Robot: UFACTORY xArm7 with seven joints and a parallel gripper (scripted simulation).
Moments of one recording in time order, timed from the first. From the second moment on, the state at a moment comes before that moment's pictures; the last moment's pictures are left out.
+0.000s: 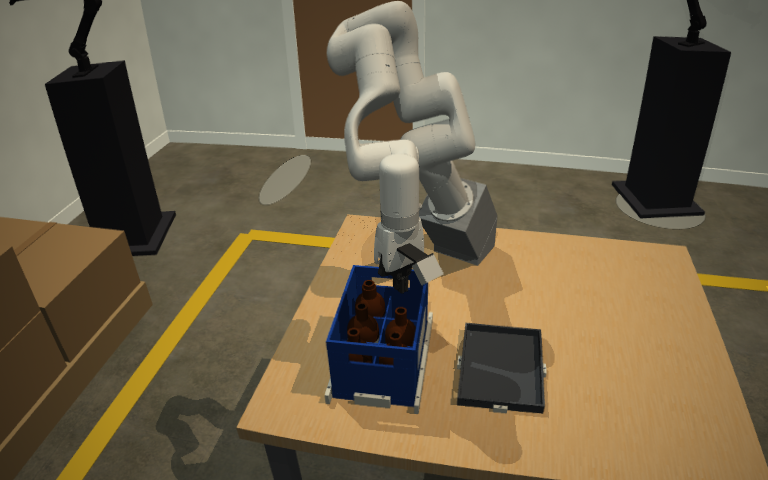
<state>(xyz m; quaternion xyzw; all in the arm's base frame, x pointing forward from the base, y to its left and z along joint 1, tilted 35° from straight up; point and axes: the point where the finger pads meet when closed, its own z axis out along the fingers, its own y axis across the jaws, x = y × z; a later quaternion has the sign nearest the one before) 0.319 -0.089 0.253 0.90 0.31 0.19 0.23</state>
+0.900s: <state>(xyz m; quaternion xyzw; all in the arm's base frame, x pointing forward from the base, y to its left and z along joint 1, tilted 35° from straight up) 0.322 -0.093 0.258 0.90 0.31 0.19 0.23</state>
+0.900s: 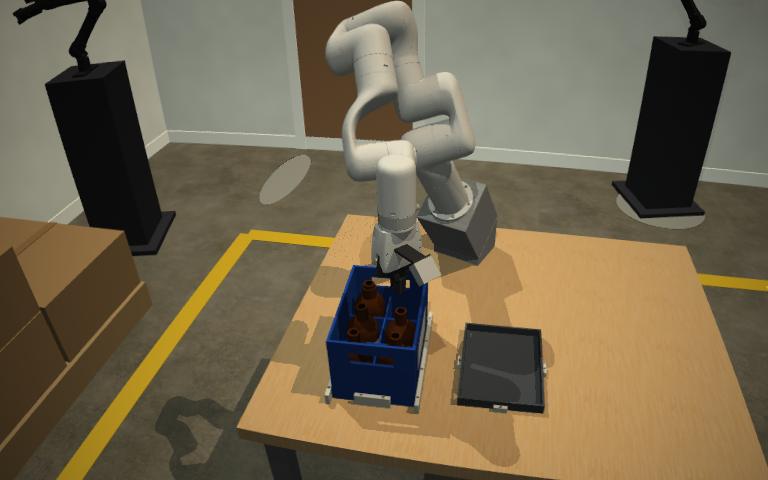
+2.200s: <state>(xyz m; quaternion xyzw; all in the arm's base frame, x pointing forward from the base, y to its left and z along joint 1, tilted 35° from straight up) 0.370 -0.177 0.315 0.90 0.31 0.19 0.23</state>
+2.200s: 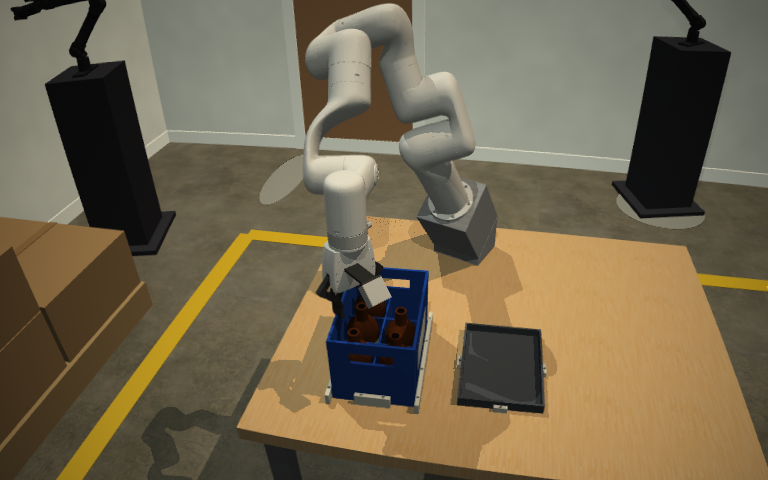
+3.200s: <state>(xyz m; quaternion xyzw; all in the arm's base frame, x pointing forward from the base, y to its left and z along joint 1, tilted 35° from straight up) 0.372 -0.178 0.310 0.90 0.31 0.19 0.23</state>
